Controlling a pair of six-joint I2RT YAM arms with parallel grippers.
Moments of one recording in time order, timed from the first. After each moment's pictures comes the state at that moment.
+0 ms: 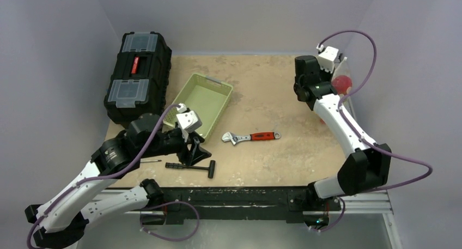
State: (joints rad) left arm -0.88 0.75 1.09 -0.78 0.26 -0.10; right arm 0.28 1.43 1.32 -0.54 1.07 0.35
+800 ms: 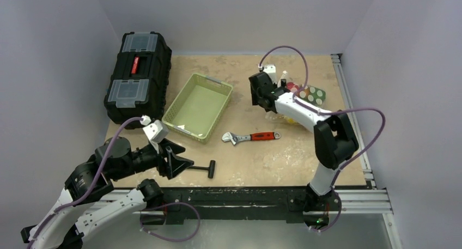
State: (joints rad) left arm -0.88 0.44 1.00 -0.86 0.17 -0.31; right arm 0.56 1.81 1.32 -0.42 0.70 0.35
